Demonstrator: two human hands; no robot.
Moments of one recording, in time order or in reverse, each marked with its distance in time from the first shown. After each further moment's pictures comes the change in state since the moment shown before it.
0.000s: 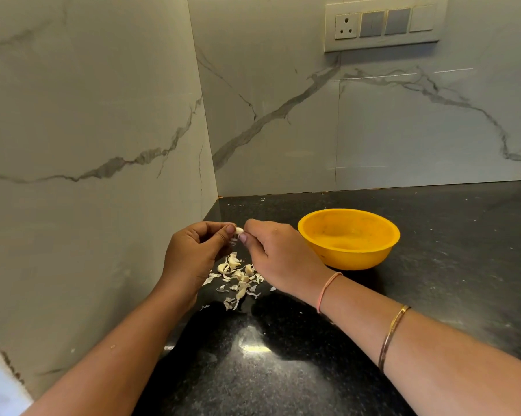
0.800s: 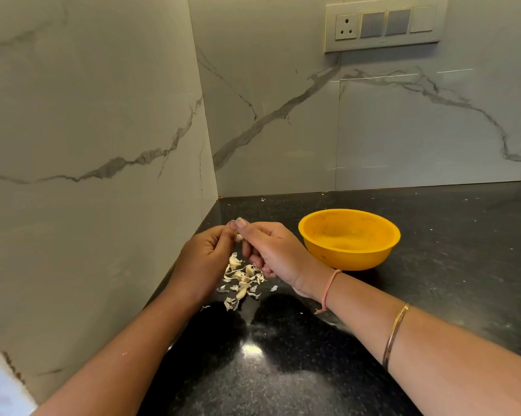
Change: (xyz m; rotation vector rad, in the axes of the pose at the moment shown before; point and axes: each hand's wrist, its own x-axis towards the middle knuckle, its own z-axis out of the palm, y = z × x) left_hand -0.002 -0.005 0.000 0.442 -0.105 0.236; right_hand 0.003 -0.009 -0.006 0.793 -0.157 0.385
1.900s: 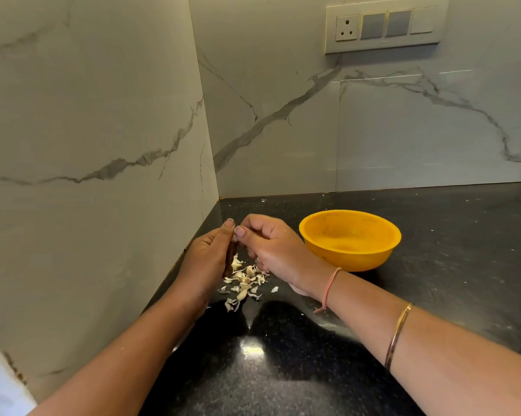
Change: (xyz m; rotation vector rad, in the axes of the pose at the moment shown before) left_hand -0.003 0.008 0.007 -0.362 -0.024 -0.242; right_hand 0.003 0.000 0.002 -0.043 0.035 -0.107
